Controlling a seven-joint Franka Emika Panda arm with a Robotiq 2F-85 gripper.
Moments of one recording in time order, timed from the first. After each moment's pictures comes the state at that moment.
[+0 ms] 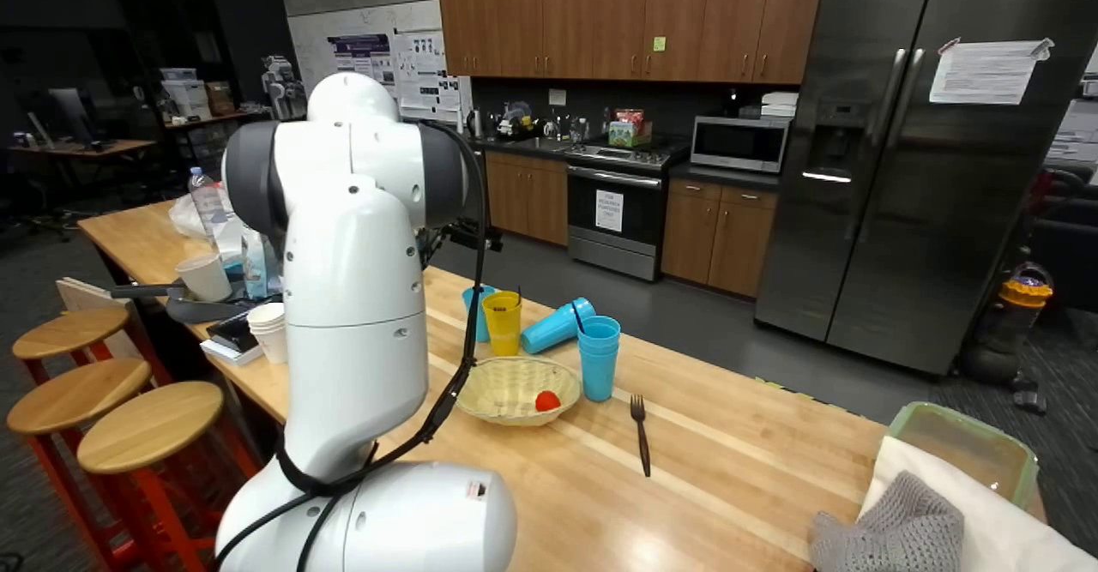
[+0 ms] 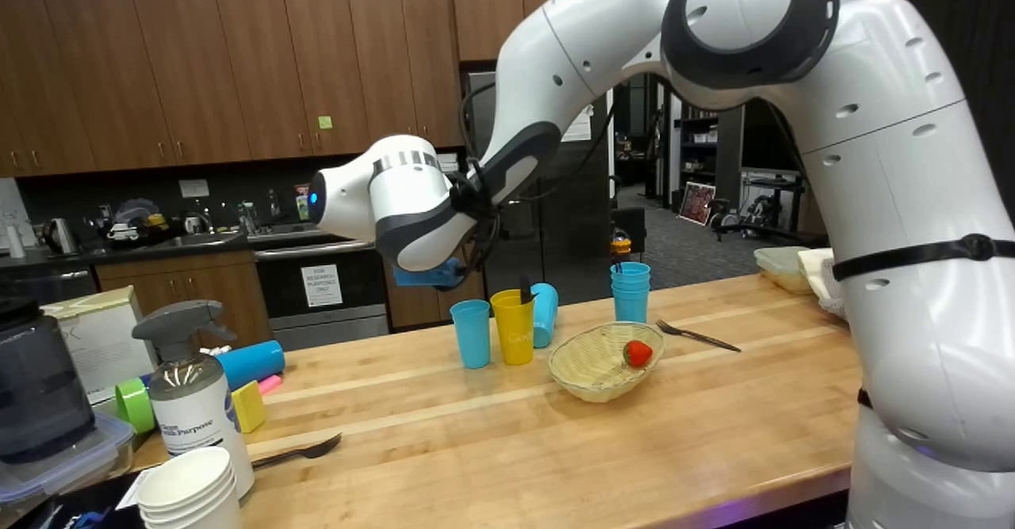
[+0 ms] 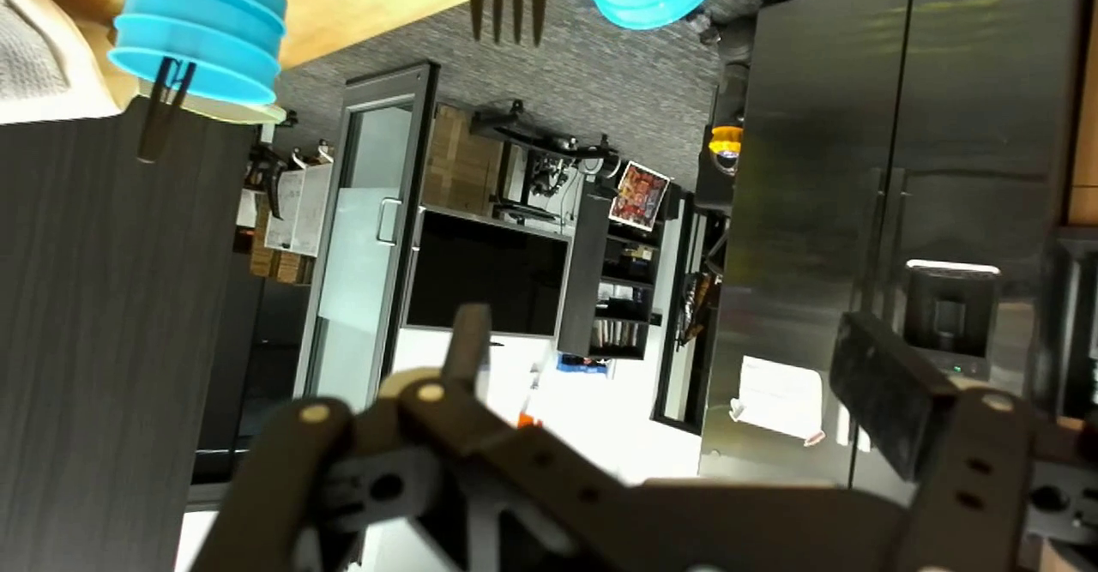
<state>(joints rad) 0.55 0.34 0.37 -1.72 -1.21 1.48 2.00</state>
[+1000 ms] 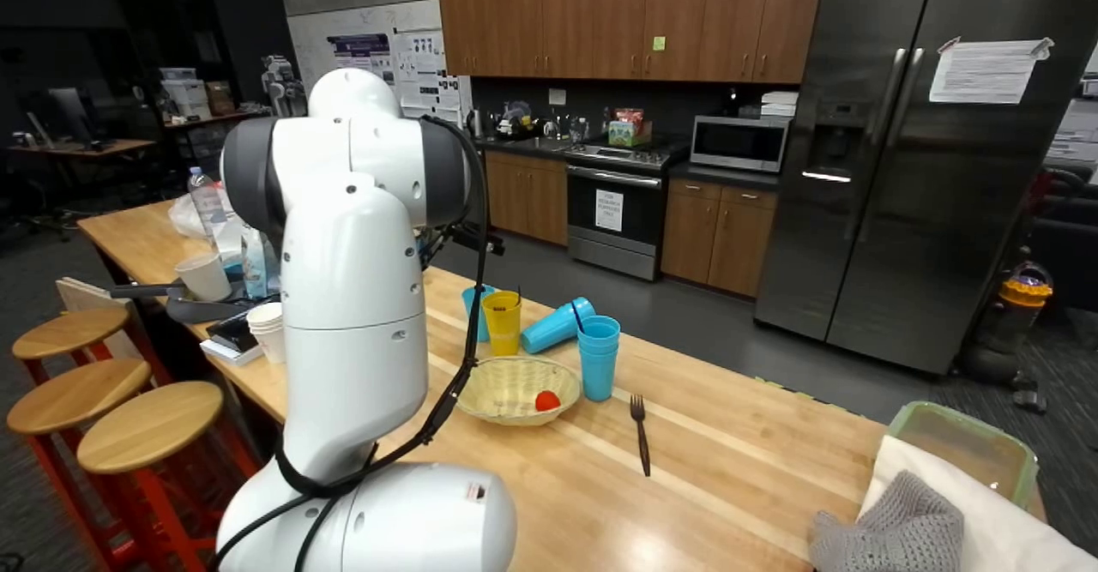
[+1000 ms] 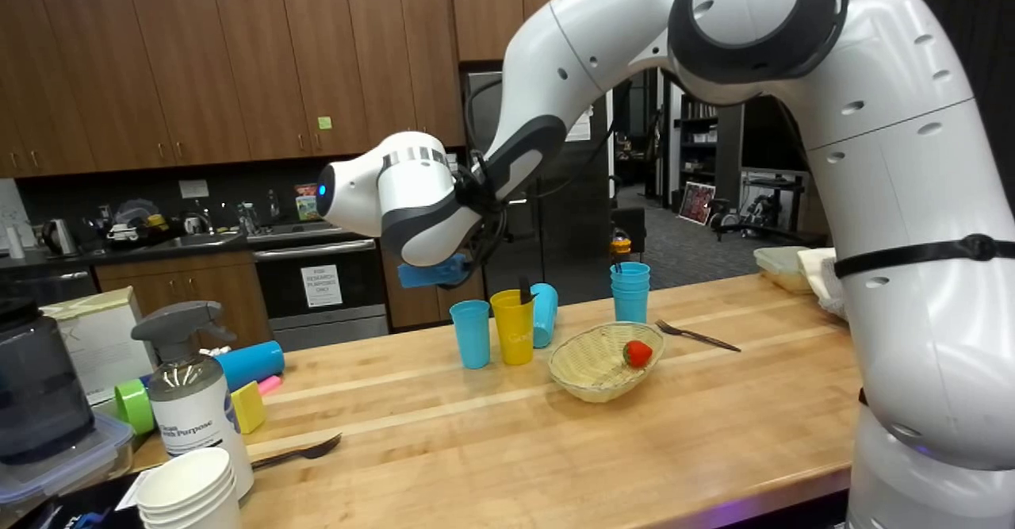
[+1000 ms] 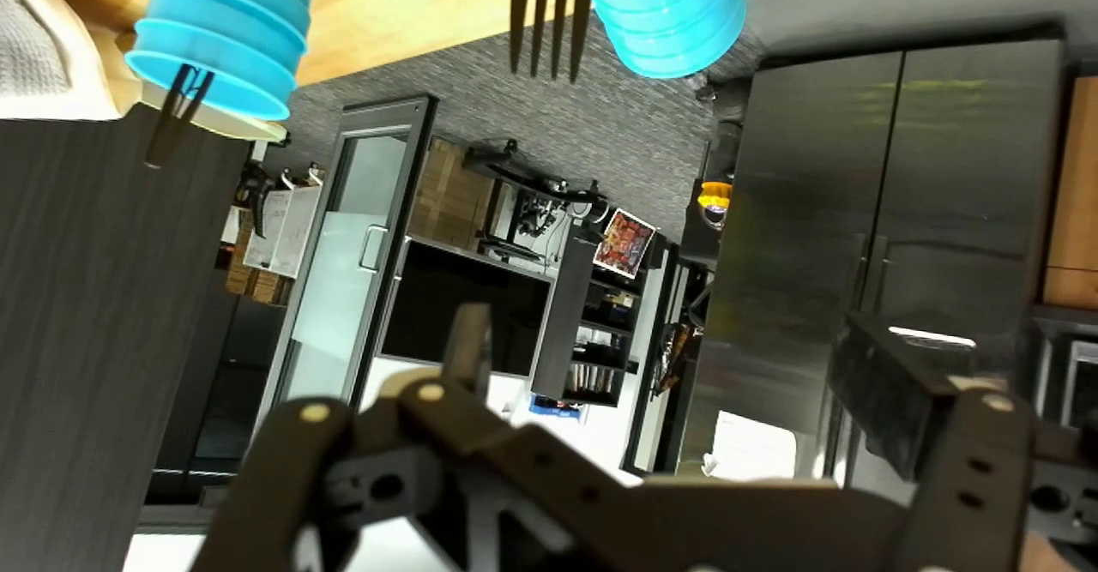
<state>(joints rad) 0.52 0.32 0.38 -1.74 -1.16 1.52 1.91</state>
